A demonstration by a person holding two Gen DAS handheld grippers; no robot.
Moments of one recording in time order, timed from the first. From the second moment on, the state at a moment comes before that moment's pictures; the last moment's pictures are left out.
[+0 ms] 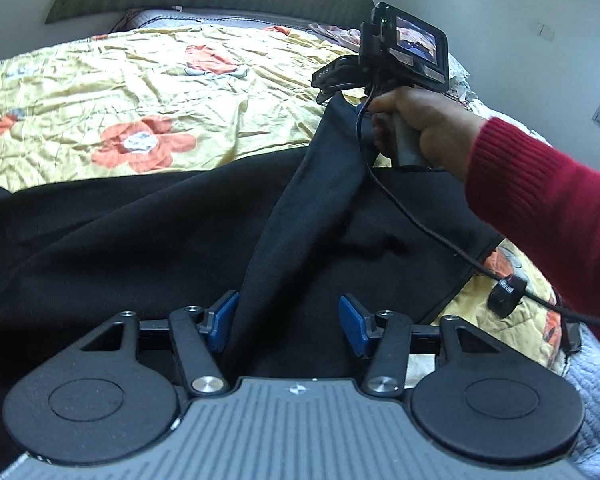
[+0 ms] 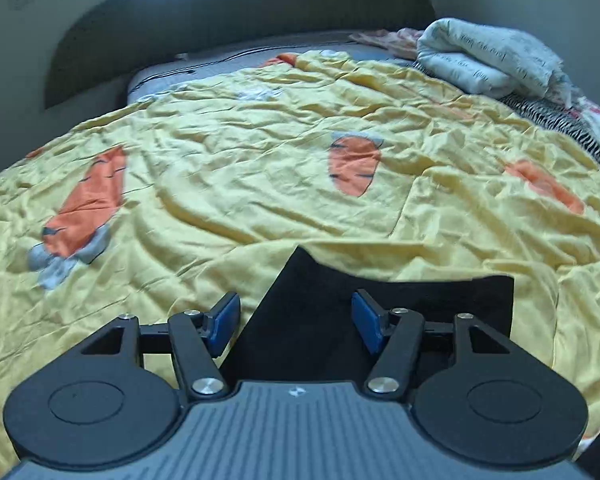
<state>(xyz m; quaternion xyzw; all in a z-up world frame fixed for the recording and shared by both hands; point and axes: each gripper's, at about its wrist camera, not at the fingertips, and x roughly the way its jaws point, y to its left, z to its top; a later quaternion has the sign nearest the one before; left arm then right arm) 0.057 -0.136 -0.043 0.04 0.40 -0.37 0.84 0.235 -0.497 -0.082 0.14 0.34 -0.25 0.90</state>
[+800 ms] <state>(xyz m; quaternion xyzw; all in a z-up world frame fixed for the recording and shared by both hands) 0.043 -0.150 -0.046 0.11 0.36 -0.34 0.86 0.072 -0.570 -0.064 0.32 0.19 -0.21 0.90</state>
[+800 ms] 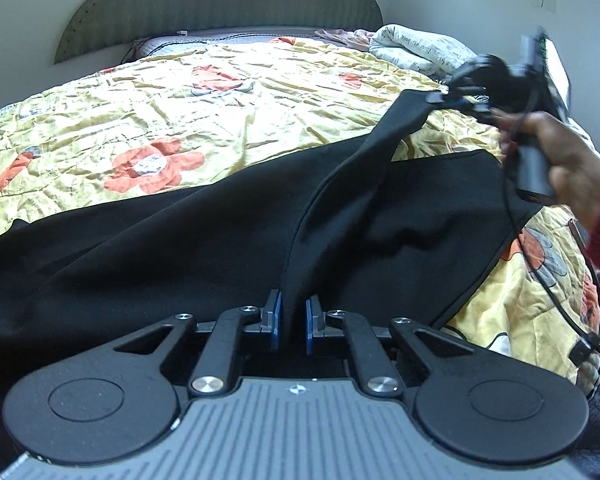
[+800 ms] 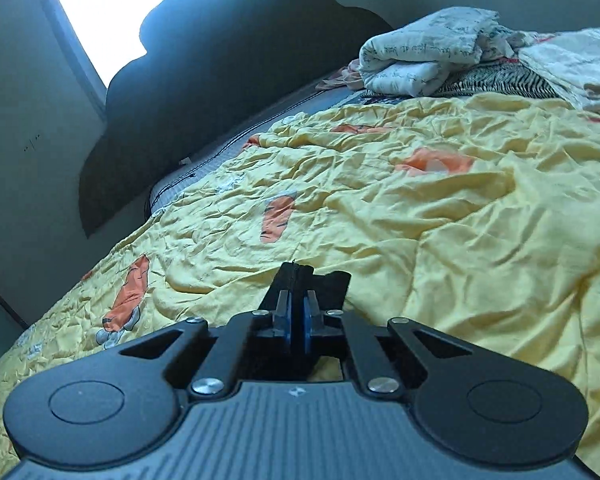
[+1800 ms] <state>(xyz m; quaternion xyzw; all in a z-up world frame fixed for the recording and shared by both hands) 0.036 -0.165 -0.049 0.13 0.35 -0.35 0.86 0.133 -0.586 -0.103 0.44 0.22 -0.16 0.86</state>
